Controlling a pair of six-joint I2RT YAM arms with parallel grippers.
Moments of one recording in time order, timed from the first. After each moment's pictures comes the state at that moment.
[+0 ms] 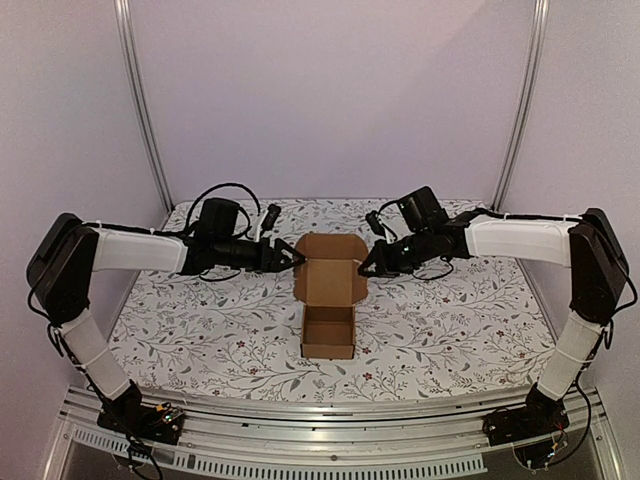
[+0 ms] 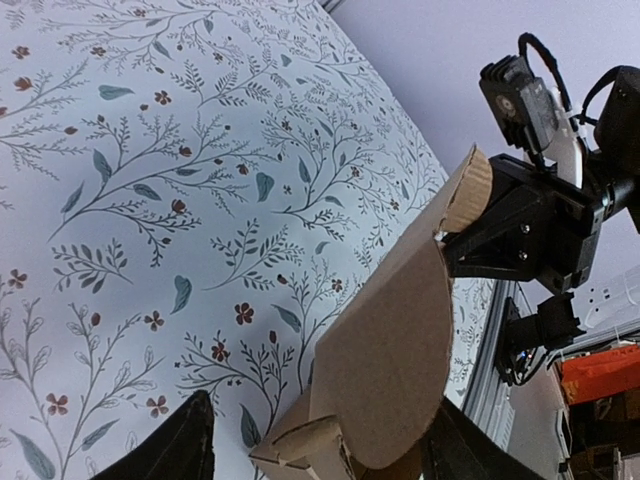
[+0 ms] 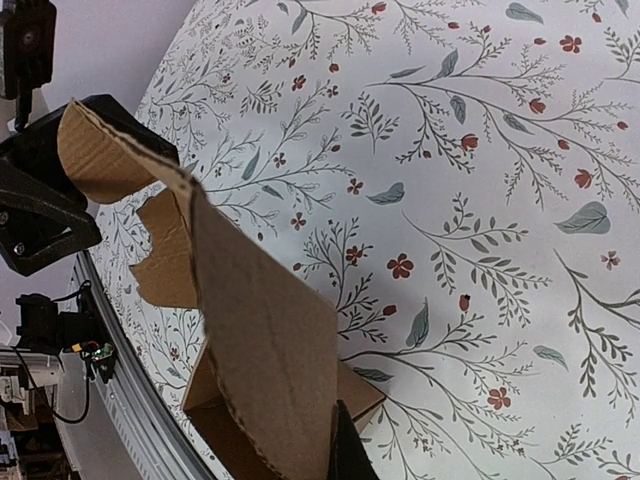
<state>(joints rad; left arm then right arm) -0.52 1.71 0.98 0.18 0.61 -0.44 0.66 1.76 1.24 -0.29 -0.42 0.40</state>
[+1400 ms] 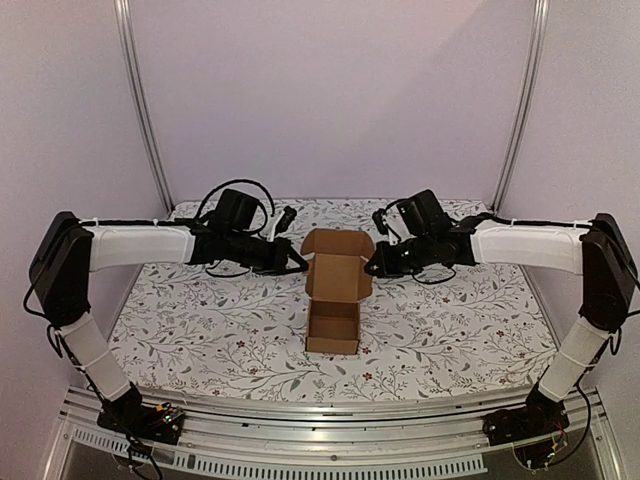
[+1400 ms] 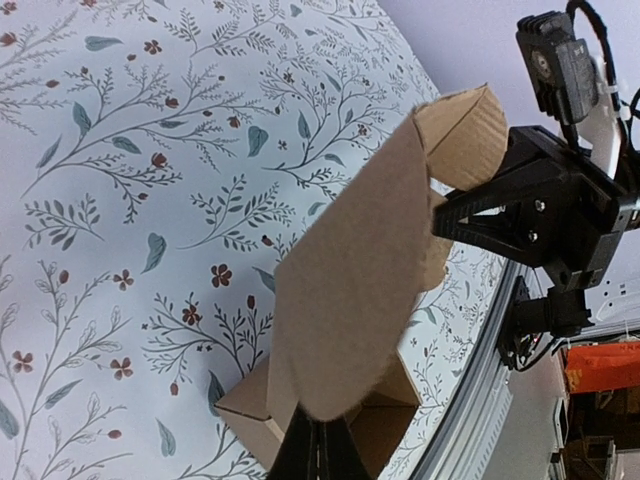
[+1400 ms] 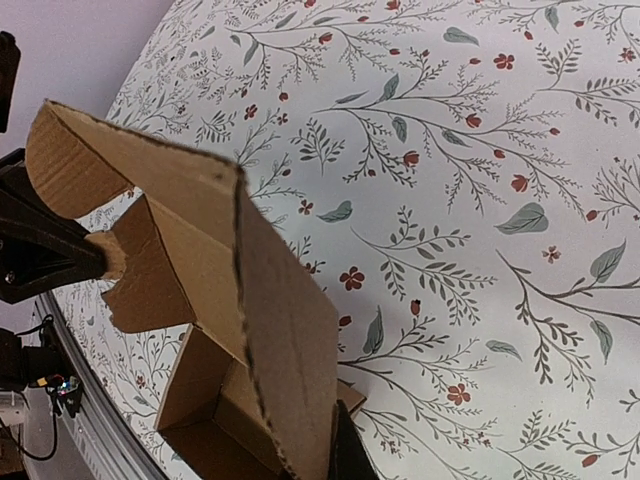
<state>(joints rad) -0.61 1.71 1.11 -0.10 0.54 -0.44 0.70 1.71 1.19 -0.26 -0.25 0.42</state>
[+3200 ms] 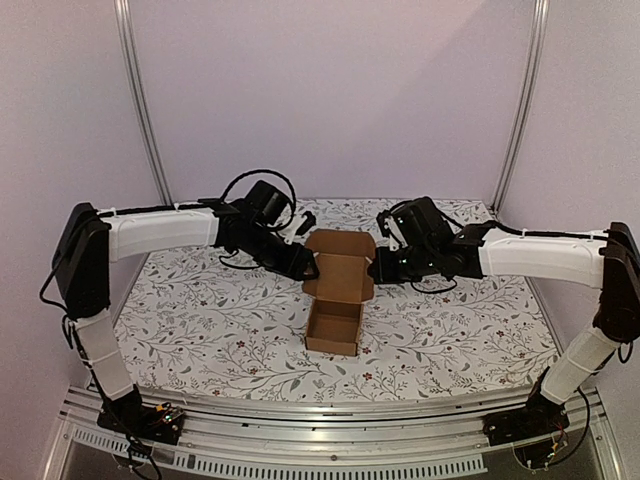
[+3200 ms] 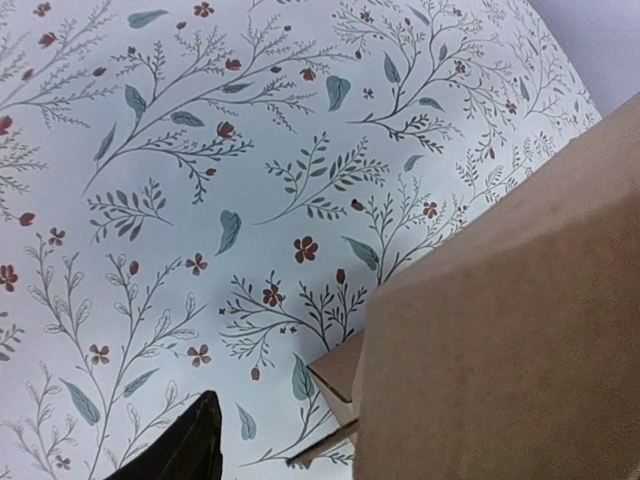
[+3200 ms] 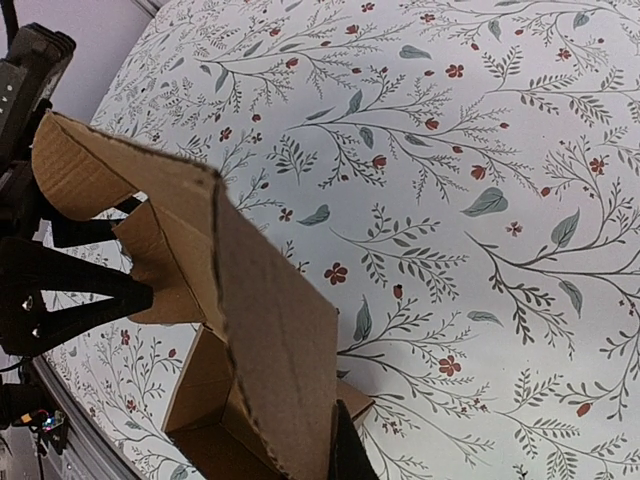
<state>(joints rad) -0.70 1.83 1.39 -0.49 0.25 -0.22 0.81 1.61 1.13 -0.28 0.02 0.54</state>
